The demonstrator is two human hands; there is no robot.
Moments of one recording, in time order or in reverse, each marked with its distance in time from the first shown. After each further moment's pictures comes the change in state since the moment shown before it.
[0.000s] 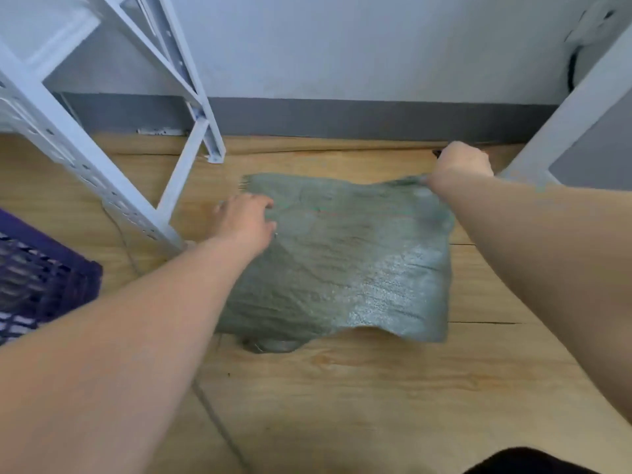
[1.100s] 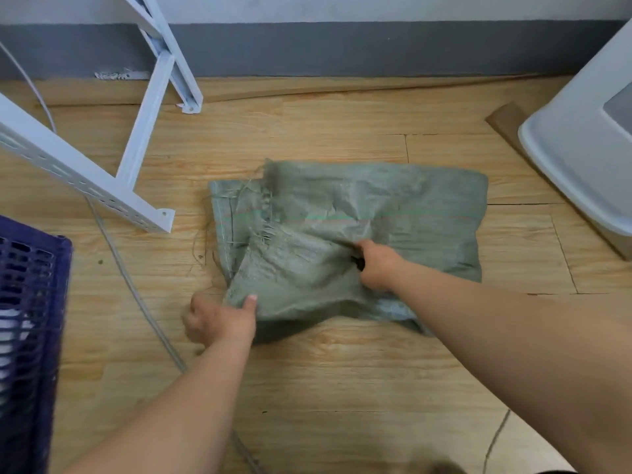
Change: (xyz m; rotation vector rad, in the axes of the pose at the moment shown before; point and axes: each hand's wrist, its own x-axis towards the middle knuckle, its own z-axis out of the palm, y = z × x) left_hand -0.081 -0.040 0.168 -0.531 -0.006 -1.039; right_hand -0.071 0.024 0.203 -0.095 -0.727 -0.361
